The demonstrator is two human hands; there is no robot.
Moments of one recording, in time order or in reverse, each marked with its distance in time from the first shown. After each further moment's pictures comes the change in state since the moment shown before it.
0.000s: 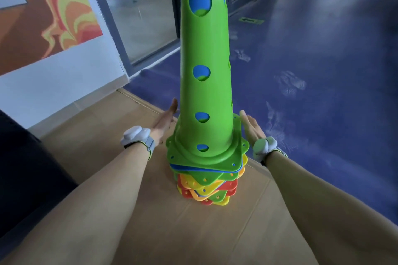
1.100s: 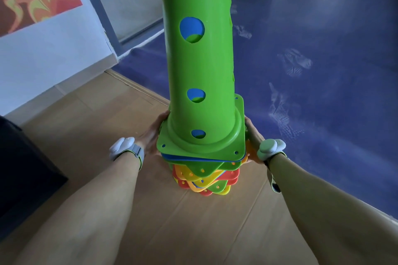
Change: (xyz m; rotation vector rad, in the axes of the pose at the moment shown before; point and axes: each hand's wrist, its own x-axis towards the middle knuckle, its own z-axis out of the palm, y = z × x) left_hand 0.049 -0.087 0.012 -0.590 -0.364 -0.127; right_hand 0.031 0.088 0.021 0.463 -0.344 0.382
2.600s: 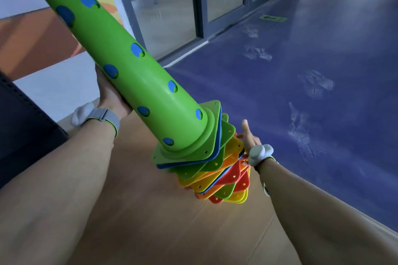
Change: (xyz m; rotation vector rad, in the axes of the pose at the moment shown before) left_hand -0.119 0.152 -0.019 -0.265 0.383 0.675; right_hand -0.021 -0.028 0.072 -0.558 0.303 -0.203
